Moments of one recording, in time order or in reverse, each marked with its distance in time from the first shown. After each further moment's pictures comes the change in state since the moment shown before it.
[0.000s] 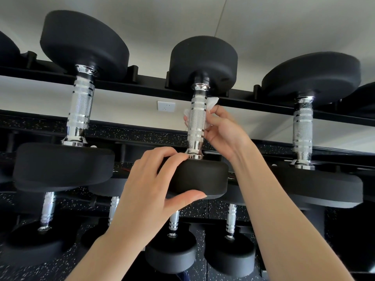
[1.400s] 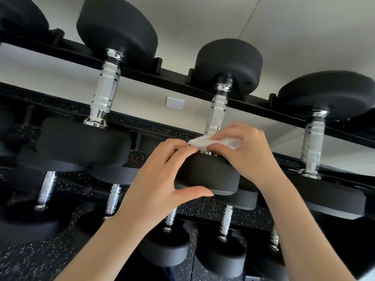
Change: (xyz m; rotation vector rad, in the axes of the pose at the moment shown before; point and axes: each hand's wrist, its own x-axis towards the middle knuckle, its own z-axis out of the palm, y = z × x) left_hand -0.006 -0.010 -0.003 -0.235 0.016 -0.073; right_hand -0.073 -0.013 0.029 -1.439 0.108 -0.350
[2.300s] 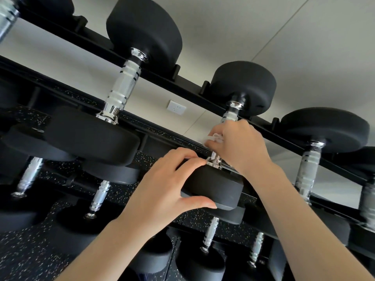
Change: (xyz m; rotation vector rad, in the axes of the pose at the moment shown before) left_hand -0.002 -0.004 0.004 -0.008 0.100 -0.005; right_hand 0.044 -0.036 0.010 -0.753 -0.110 -0.144
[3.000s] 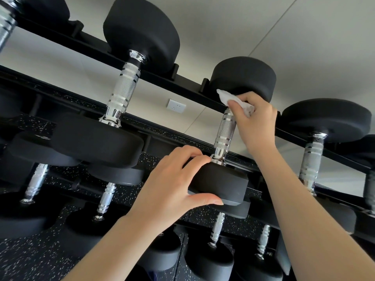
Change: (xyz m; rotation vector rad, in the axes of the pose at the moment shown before) left_hand 0.004 -0.003 -0.003 0.042 -0.045 0.039; right_hand 0.027 0.031 0.016 0.597 0.500 0.228
